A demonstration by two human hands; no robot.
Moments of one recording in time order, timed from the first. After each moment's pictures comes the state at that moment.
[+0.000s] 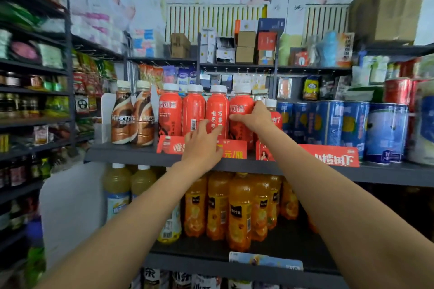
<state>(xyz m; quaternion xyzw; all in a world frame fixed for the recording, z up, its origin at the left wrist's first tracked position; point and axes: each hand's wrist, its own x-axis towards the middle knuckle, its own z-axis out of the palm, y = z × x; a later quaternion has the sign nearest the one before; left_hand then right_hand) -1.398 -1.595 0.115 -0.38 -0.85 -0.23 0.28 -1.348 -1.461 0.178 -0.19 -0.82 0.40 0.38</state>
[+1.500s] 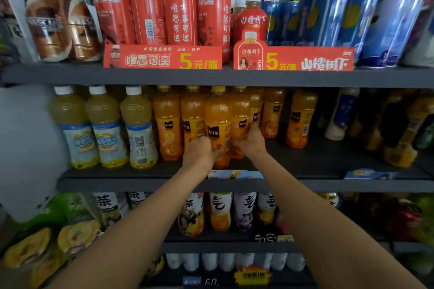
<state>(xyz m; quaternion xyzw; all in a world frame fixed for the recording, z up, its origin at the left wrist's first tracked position) -1.371 -1.543 -0.055 -0.31 -0.91 -0.27 0.03 -1.330 -1.409 -0.068 -0.32 -0.80 0.43 0.26</state>
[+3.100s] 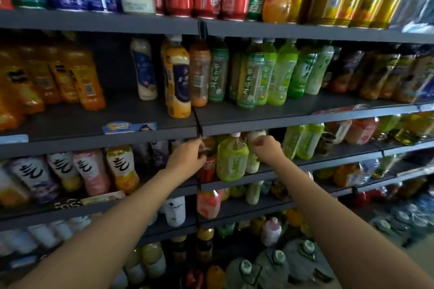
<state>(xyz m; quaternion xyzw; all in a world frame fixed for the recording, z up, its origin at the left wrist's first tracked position) -0.994 -1.209 -0.140 -0.49 -0.83 -0.24 -0.06 -0.838 -1.067 -0.122 -0.47 -0.81 0.32 0.15</state>
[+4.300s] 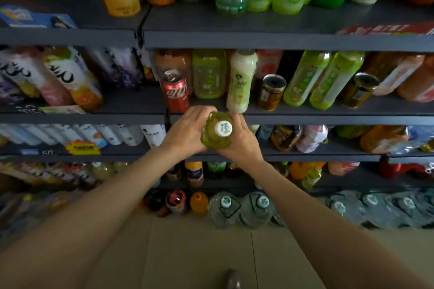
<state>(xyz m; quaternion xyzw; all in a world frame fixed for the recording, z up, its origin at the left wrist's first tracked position) -0.874 -1.127 -0.262 -0.49 -0.83 -0.25 -0.06 -0.772 -1.013 -0.293 -0.23 -0.91 0.32 0.14</state>
